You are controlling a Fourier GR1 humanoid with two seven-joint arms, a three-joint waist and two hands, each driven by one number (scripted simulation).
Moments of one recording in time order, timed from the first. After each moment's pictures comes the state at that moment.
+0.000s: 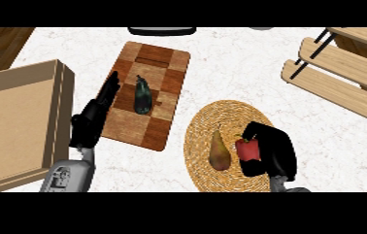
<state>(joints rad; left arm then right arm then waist) -0.17 0.07 -0.02 -1.44 -0.16 -0.02 0.02 0.00 -0.07 0.28 -1.57 1.07 -0.04 0.47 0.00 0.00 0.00</state>
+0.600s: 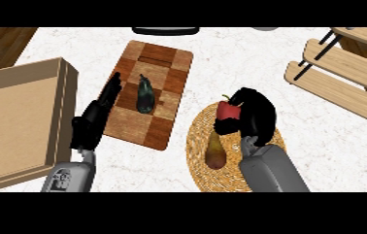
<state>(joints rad) -0.16 0.07 -0.03 -1.47 -0.16 -0.03 0.03 -0.34 -0.01 0.32 -1.46 1.00 -0.21 1.00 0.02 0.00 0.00</state>
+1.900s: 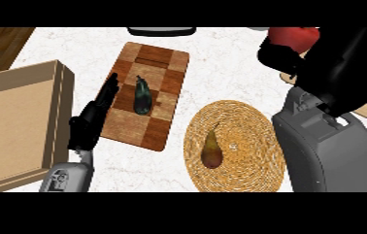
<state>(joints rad) -0.16 0.07 -0.02 -1.47 -0.16 -0.03 0.03 -0.75 -0.04 0.10 -1.80 1.50 0.00 1.13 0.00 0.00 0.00</state>
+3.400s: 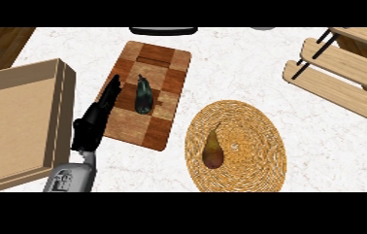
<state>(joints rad) -0.15 0.06 -0.02 -1.44 -0.17 -0.02 0.00 -0.88 -0.40 -0.25 -1.50 1.49 0.01 0.87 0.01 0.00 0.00</state>
